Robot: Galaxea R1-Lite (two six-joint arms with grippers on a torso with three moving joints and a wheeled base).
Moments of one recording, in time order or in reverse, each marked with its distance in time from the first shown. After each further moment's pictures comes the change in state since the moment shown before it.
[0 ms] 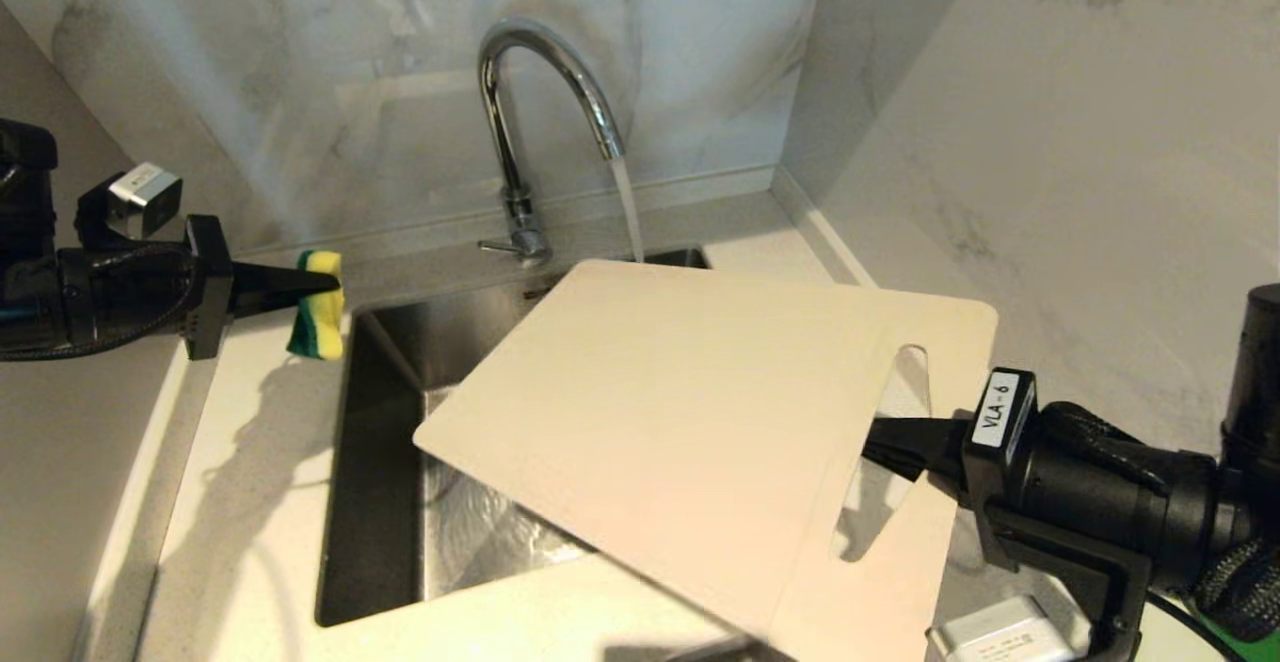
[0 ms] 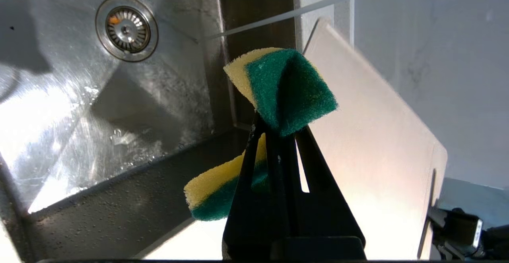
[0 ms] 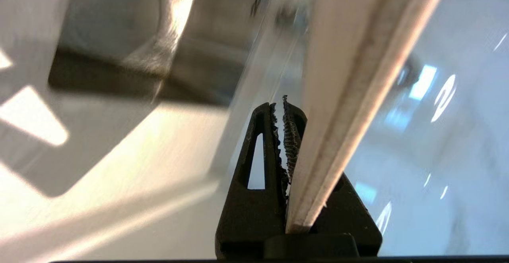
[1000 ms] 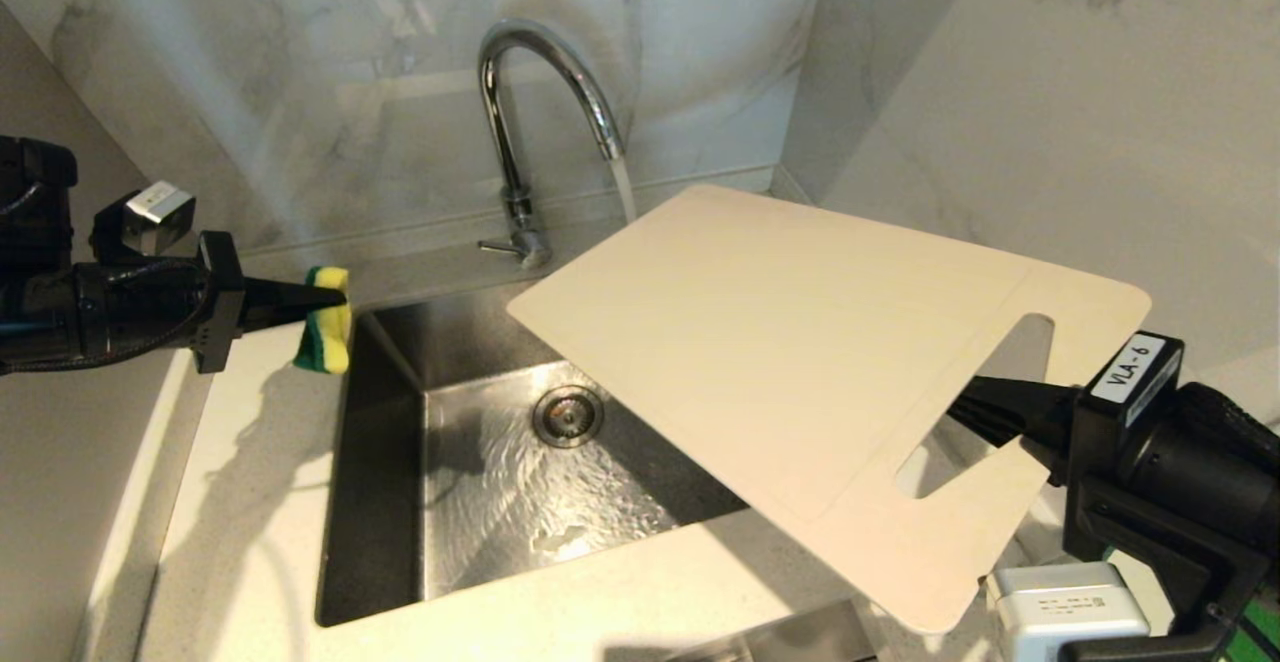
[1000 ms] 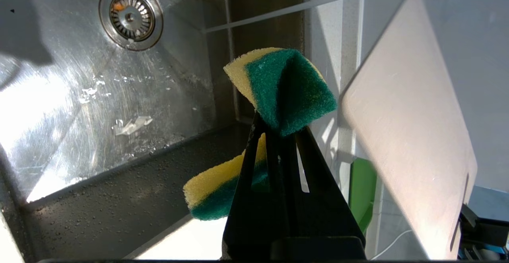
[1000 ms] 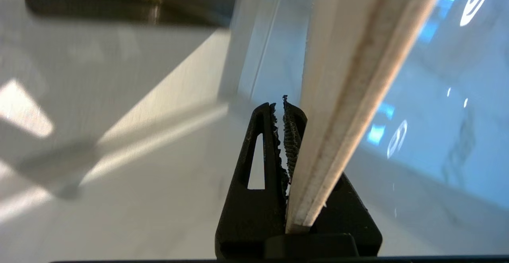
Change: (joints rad) left arm -0.001 0.016 0.020 -0.001 0.002 -0.007; right arm -0.004 -0.148 0.026 -0.001 -0.235 0.132
